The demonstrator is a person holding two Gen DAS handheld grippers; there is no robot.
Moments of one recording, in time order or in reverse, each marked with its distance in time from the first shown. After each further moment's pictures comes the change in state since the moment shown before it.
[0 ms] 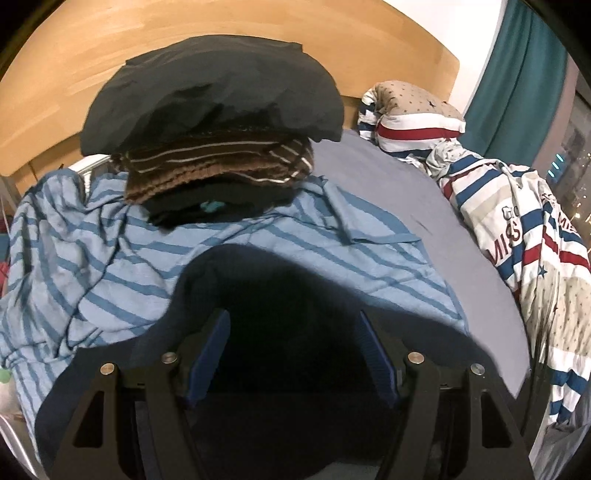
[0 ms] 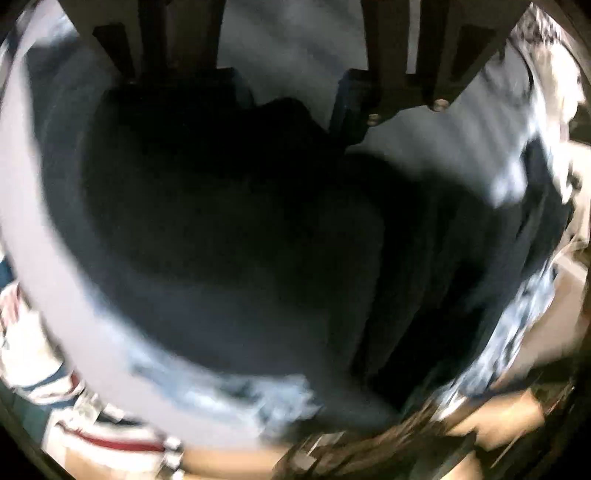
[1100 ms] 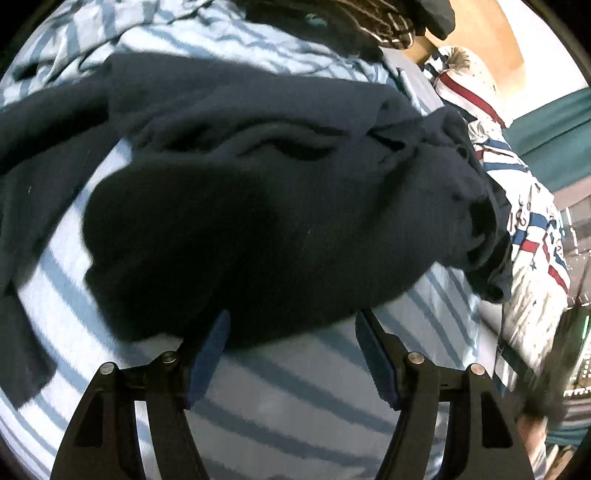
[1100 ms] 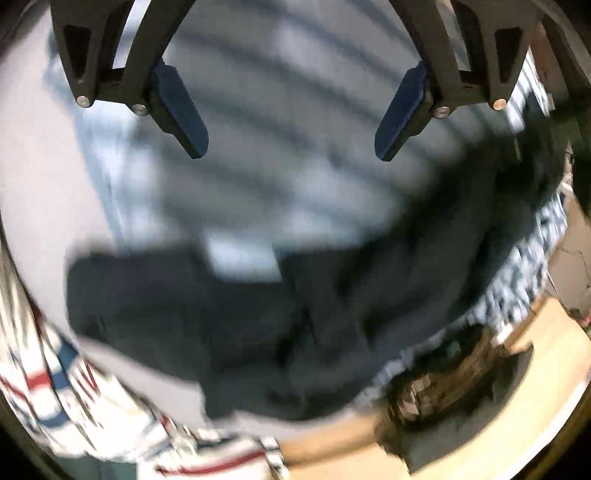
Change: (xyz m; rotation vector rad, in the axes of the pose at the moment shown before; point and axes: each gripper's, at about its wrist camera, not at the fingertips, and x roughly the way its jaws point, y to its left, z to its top) left arm 0.018 0.055 -0.161 -0.366 0.326 -0.140; right arm 0.003 -0.115 -0.015 0.255 -0.120 0.011
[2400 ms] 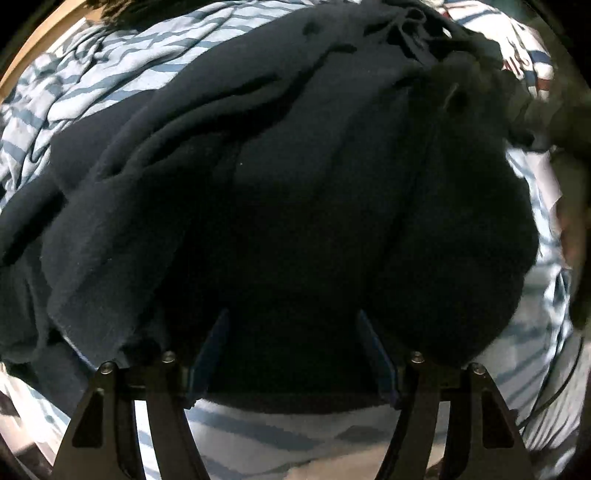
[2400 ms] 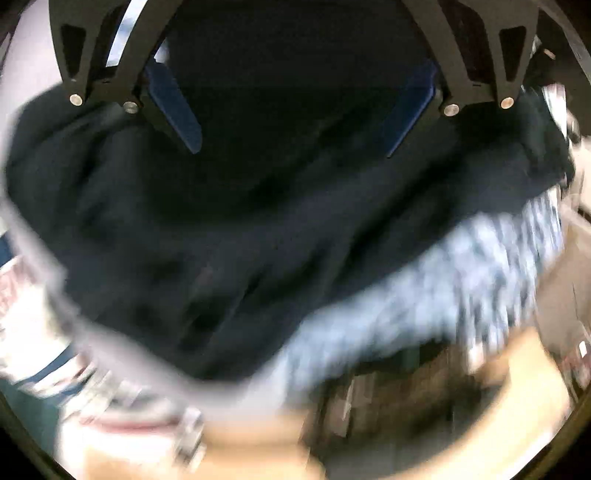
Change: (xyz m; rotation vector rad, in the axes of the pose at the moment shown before) left arm 0.008 -0.028 -0.042 0.477 0.198 0.286; right arm 0.058 0.055 0.026 -0.220 0.153 0.045
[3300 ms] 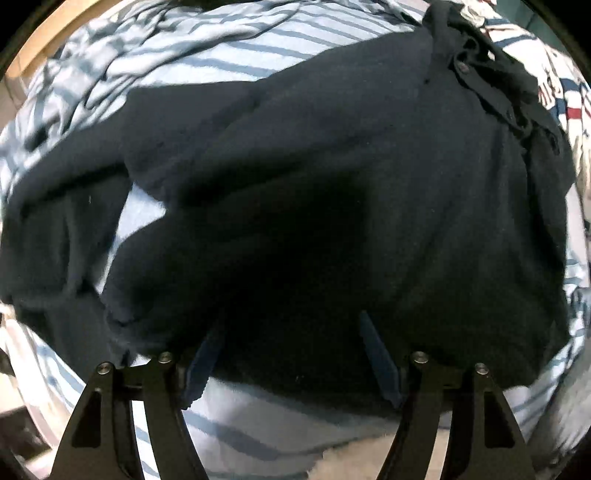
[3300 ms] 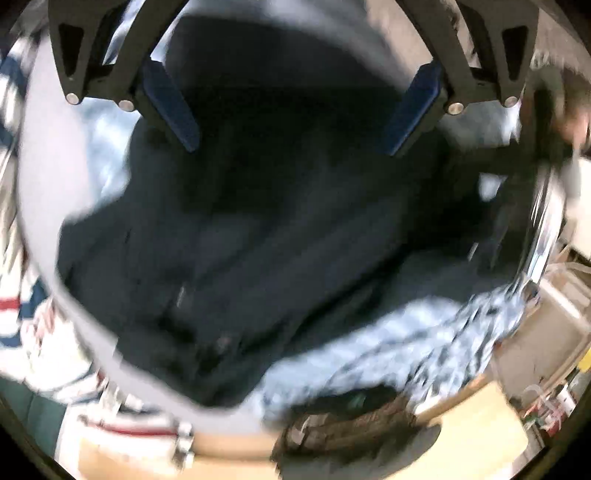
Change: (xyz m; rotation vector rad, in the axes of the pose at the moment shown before) left arm -0.007 0.064 -0.026 -0.141 -0.032 0.059; right arm -0.110 0.033 -0.102 -0.047 -0.052 -0.070
